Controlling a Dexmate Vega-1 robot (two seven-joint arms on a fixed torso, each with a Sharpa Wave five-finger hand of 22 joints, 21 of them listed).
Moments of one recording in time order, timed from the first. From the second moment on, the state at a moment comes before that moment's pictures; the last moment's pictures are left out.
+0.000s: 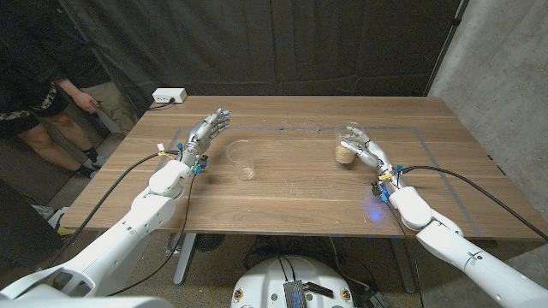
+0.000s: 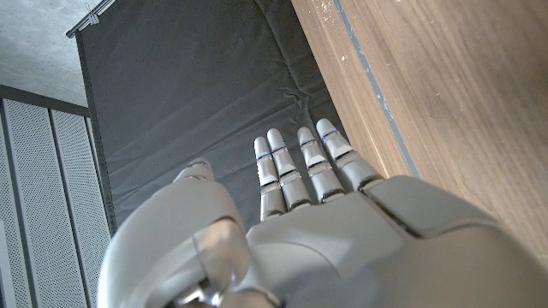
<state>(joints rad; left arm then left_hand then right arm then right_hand) 0.91 0.62 0.36 -1.36 -0.60 -0.37 -0.01 0.58 0.14 0.14 0.11 0.20 0.36 -0.07 0.50 0.26 0.45 -0.13 0.31 0.52 0.38 -0.04 0.22 0.23 0.36 0.01 0.27 0.20 -1.06 -0.67 -0.42 -1.43 0.09 0.51 -0.27 0.55 -0.01 0.27 -0.15 0.29 0.09 -0.20 0.33 0.26 0.21 -0.13 0.41 0.45 0.35 -0.04 0.28 0.27 0.28 -0.04 0.47 0.19</state>
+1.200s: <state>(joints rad) 0.92 0.64 0.35 -1.38 -0.60 -0.36 0.00 0.58 0.14 0.15 0.11 0.20 0.37 -0.07 0.50 0.26 0.46 -0.13 0.31 0.52 0.39 -0.04 0.22 0.23 0.36 0.01 0.27 0.20 -1.01 -0.68 -0.39 -1.41 0.10 0.55 -0.26 0.59 0.00 0.28 -0.15 0.27 0.14 -0.20 0.36 0.27 0.26 -0.13 0.46 0.48 0.41 -0.04 0.30 0.30 0.33 -0.04 0.49 0.20</state>
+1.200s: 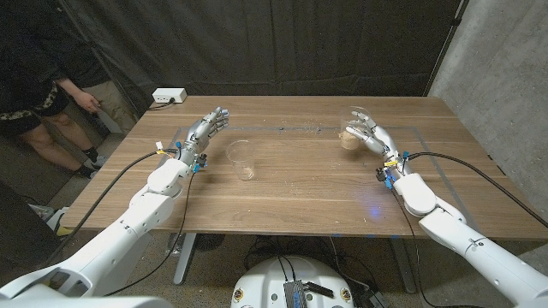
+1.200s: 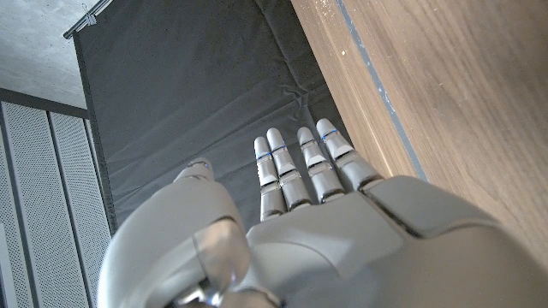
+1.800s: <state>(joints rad) 0.94 0.65 0.35 -1.42 -0.59 -0.35 0.03 0.57 0.13 0.15 0.10 0.20 0.37 -0.07 0.50 0.26 0.46 -0.13 0.31 0.52 0.39 -0.05 0.22 0.23 0.36 0.01 0.27 0.20 -0.99 -0.69 -0.37 -1.39 0.12 0.56 -0.24 0.60 0.00 0.28 -0.15 0.26 0.16 -0.18 0.36 0.27 0.27 -0.13 0.47 0.49 0.43 -0.04 0.30 0.32 0.34 -0.04 0.49 0.21</state>
